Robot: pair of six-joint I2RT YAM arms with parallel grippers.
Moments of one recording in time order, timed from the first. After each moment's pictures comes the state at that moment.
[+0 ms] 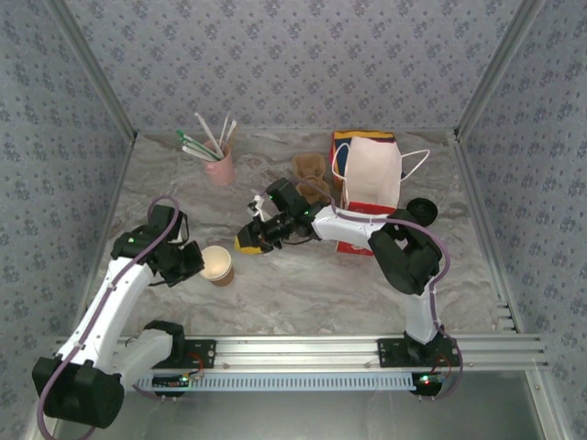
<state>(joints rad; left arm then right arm) -0.21 0.94 0.84 -1.15 0.13 -0.69 0.82 1.97 1.34 -0.09 -0.88 0.88</state>
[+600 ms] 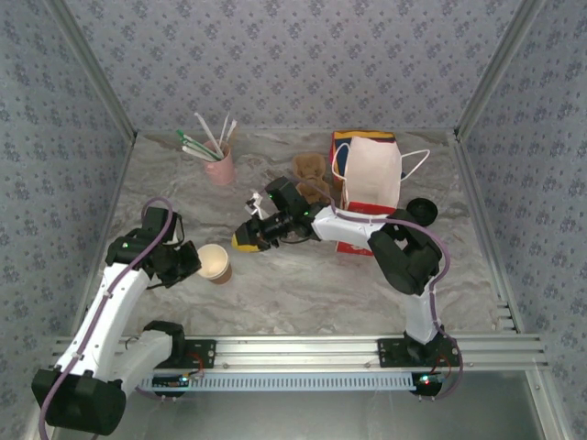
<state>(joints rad) -0.18 0.90 0.84 -1.16 0.14 -0.69 0.83 1.97 1.34 -0.01 -0.89 0.93</state>
